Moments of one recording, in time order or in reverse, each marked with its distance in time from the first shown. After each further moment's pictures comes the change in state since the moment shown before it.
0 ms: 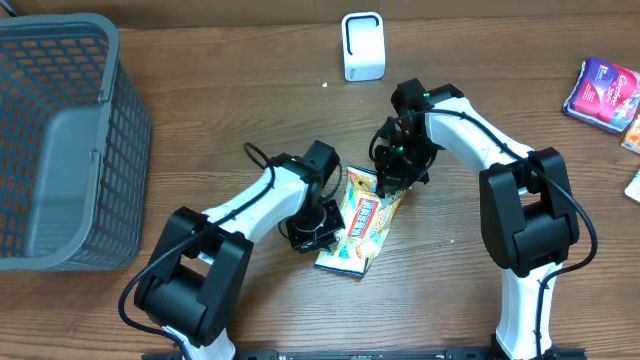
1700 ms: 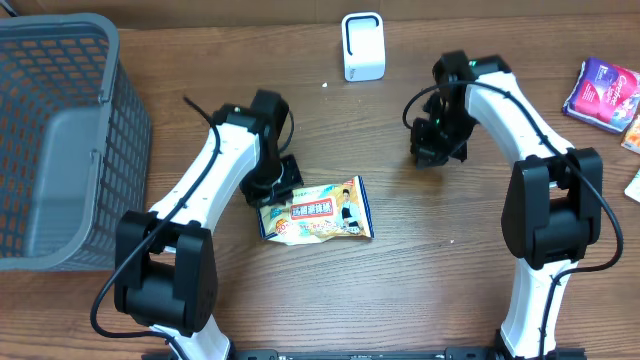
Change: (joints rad) left arm 0.232 -0.004 0.301 -0.282 -0.180 0.235; right arm -0.150 0.003 0.206 -0.202 0.102 0.030
